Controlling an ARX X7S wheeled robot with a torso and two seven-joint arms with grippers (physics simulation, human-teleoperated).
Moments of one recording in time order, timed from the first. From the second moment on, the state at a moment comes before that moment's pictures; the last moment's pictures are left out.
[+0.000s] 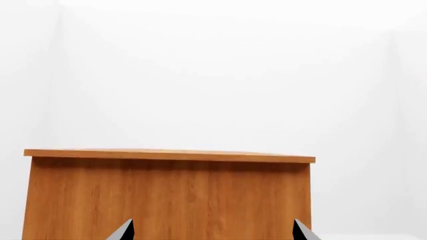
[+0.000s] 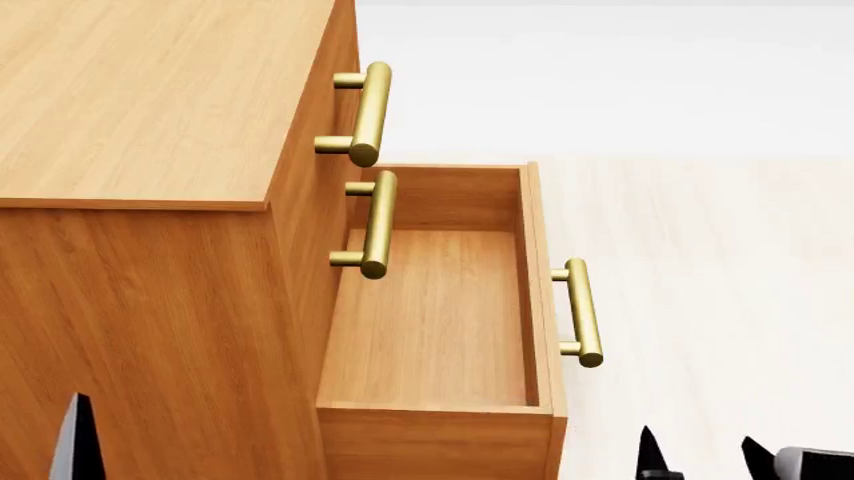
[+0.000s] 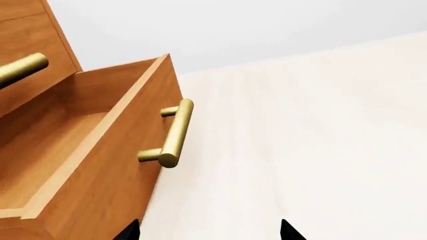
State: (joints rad) left arm 0.22 -0.36 0.21 0.74 -0.19 0.04 -0.33; right arm 0.16 0.46 0.08 0.00 0.63 0.41 -0.11
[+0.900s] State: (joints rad) left arm 0.22 -0.37 0.23 0.71 -0.18 0.08 -0.34; right arm 0.37 0.52 -0.09 0.17 0.57 0.51 -0.23
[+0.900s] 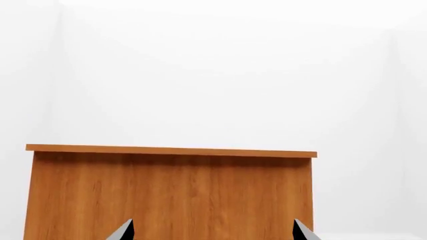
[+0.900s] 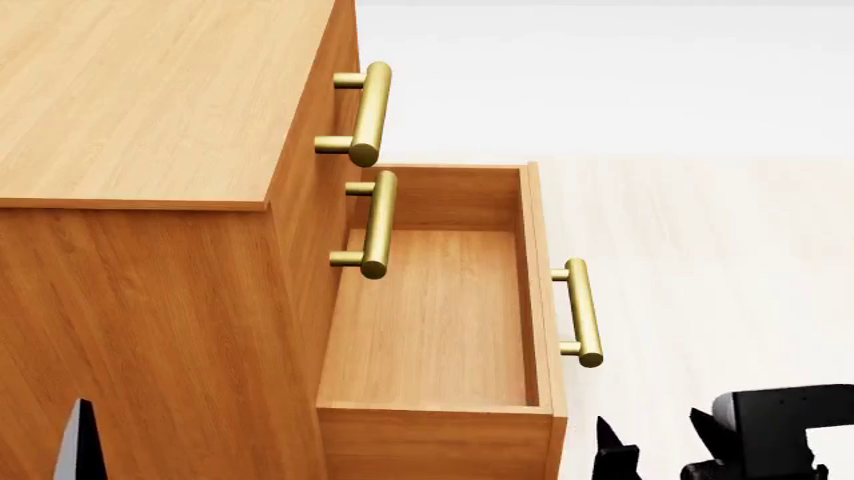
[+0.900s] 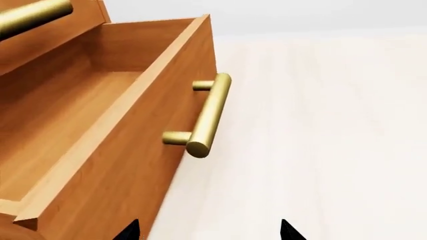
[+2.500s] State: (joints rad) left arm 0.22 -0.40 0.23 0.72 -0.21 0.08 -0.36; right arm 0.76 0.38 -0.41 0.60 0.38 0.49 -0.43
